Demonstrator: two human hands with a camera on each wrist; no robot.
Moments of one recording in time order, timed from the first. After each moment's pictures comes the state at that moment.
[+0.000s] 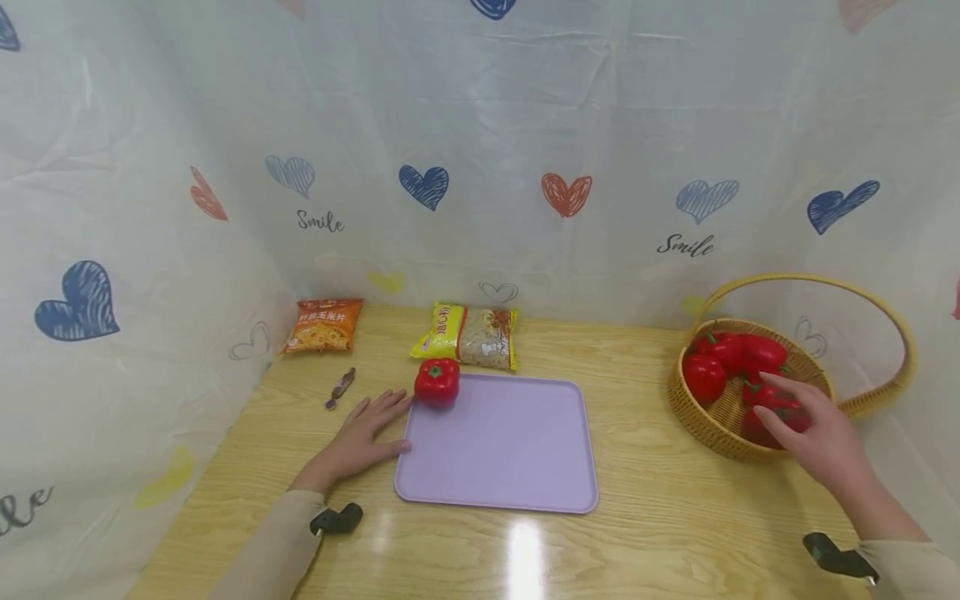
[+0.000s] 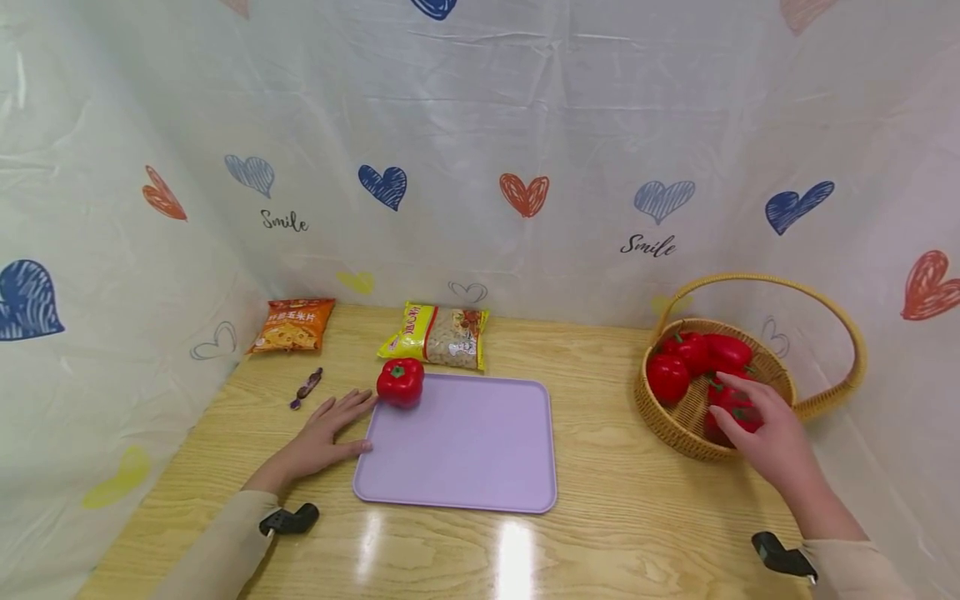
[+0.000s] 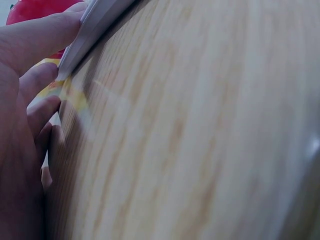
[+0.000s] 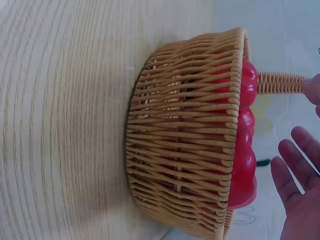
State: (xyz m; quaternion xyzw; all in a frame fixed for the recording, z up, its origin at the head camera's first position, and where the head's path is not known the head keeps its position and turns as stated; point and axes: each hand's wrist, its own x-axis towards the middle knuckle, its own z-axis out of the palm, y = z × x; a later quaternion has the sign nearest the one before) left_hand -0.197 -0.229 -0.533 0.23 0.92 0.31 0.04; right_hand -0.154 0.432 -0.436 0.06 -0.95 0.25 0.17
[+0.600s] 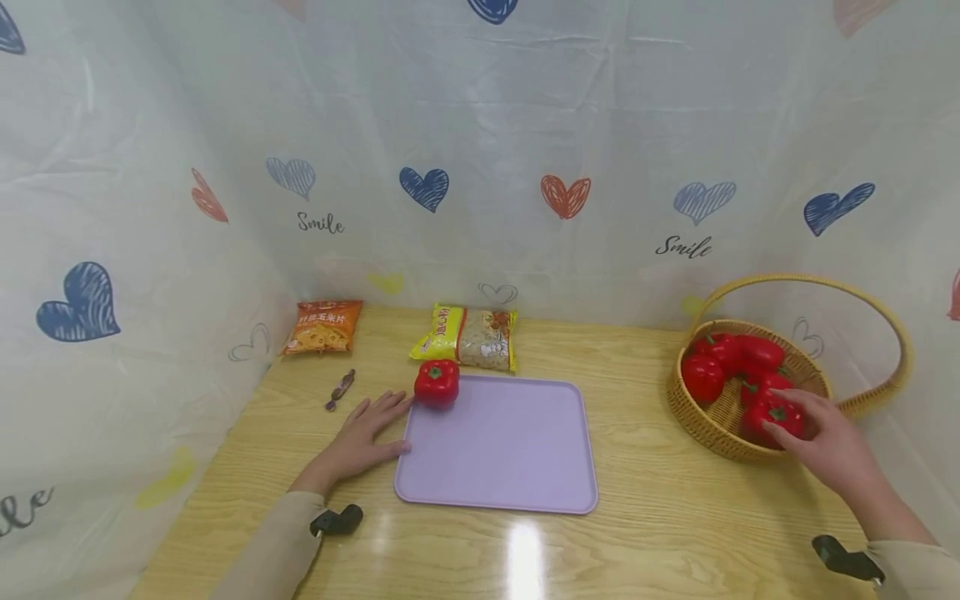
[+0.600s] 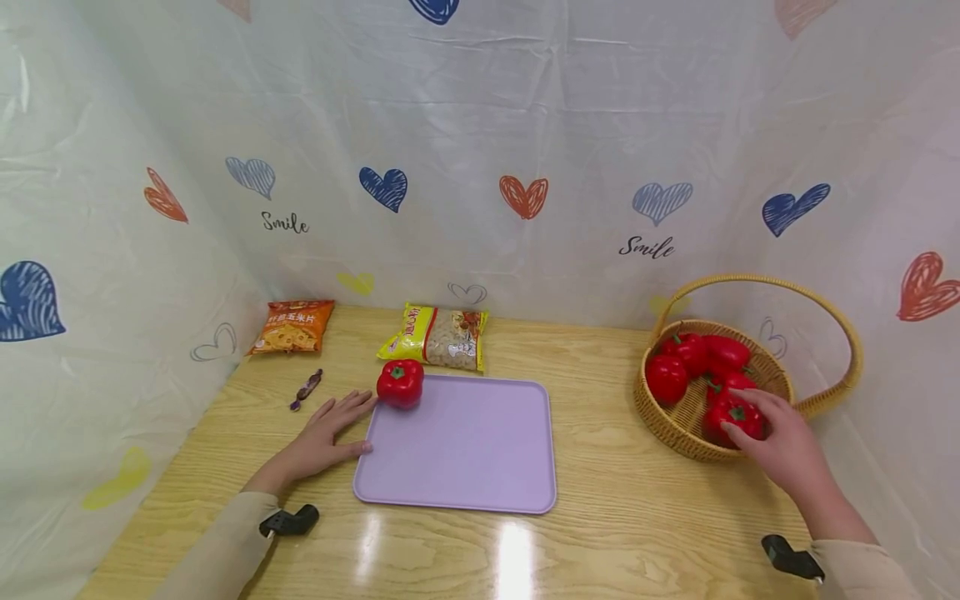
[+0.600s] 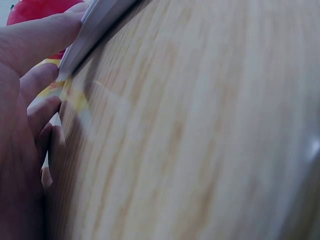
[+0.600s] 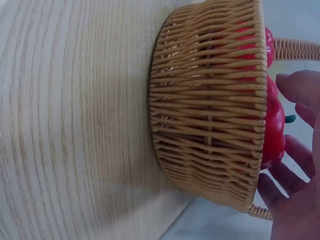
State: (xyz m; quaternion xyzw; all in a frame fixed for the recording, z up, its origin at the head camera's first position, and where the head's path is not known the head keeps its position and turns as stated) left_hand -0.198 -0.229 -0.535 0.23 0.92 0.31 0.05; right_hand -0.152 0.453 -0.450 0.04 -0.96 0.25 0.12
